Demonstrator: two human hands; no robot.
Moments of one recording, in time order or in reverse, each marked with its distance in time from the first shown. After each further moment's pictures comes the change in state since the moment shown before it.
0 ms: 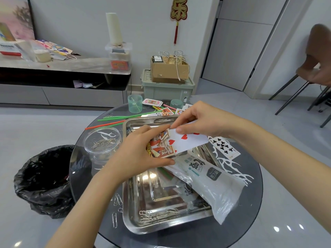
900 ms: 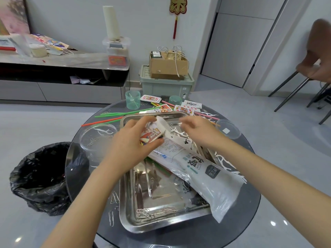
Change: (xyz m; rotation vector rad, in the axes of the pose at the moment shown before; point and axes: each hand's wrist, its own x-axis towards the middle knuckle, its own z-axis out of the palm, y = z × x) left_hand 0.006 -0.008 0.004 0.088 0.114 -0.182; right_hand 0.024 0.060 0.045 -0.031 0.267 0.171
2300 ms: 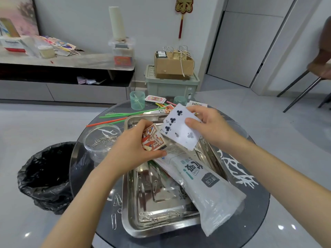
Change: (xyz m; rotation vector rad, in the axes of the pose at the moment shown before) left_hand 0.004 -0.009 0.000 -0.121 -0.110 -0.044; right_hand -0.013 -0.016 -0.017 0.509 0.017 -0.136
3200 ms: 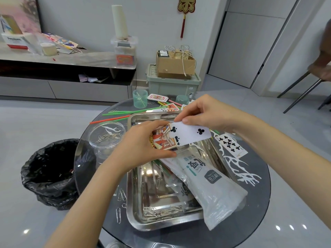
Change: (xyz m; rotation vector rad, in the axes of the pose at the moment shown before) left_hand -0.003 0.011 -0.003 -0.007 0.001 0.134; right_hand 0.014 -0.040 -0.009 -0.392 -0.289 -0.018
